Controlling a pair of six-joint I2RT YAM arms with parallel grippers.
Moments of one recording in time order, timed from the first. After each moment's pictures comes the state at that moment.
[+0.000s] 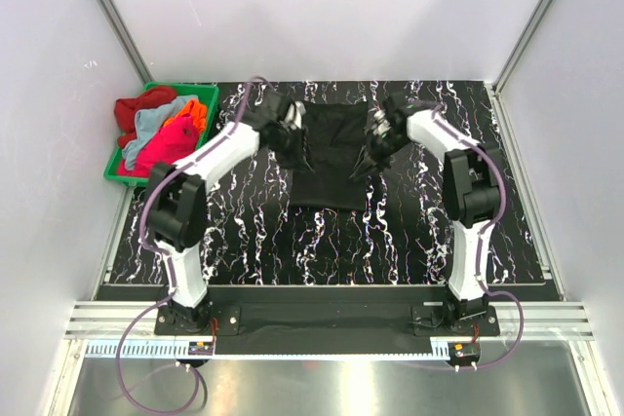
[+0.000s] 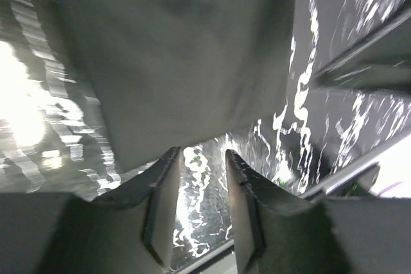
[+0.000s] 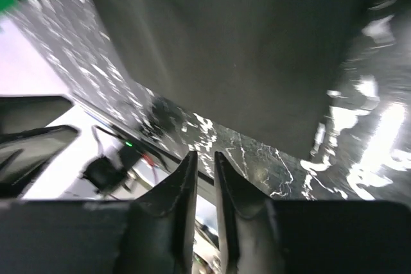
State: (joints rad) left arm -0.43 1.88 1.57 -0.70 0.35 -0.47; right arm 0.24 2.10 1.68 -0.91 -0.63 0.53
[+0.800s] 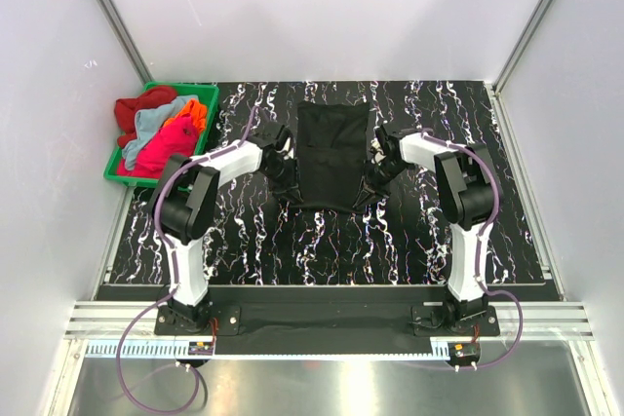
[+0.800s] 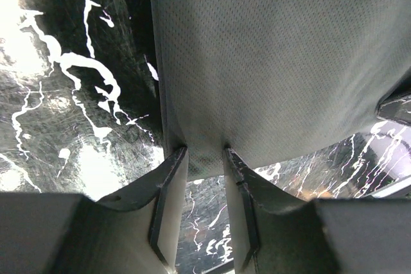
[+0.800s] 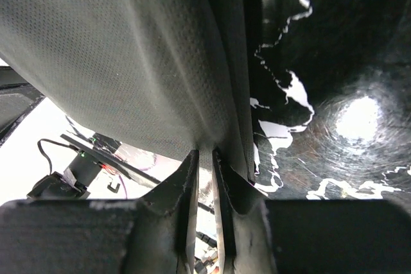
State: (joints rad) left arm -0.44 1.97 1.33 -0.61 0.31 -0.50; right arm 0.32 2.09 1.39 -0.75 -0.53 0.54
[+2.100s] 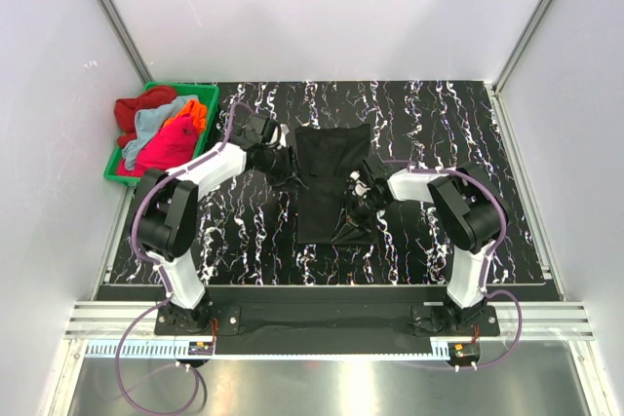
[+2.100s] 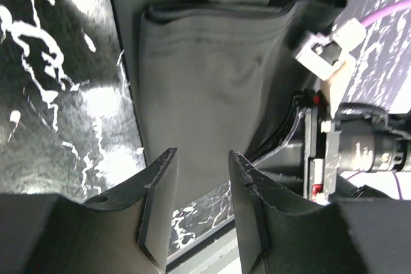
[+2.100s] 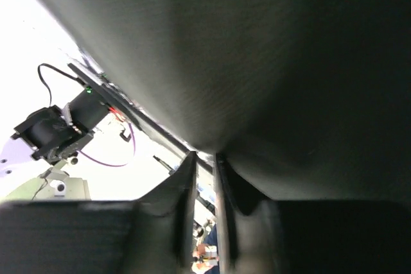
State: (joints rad) left arm -0.40 1.79 1.24 -0.50 0.46 -0.61; right arm 0.52 1.90 0.99 -0.39 -0.75 0.73
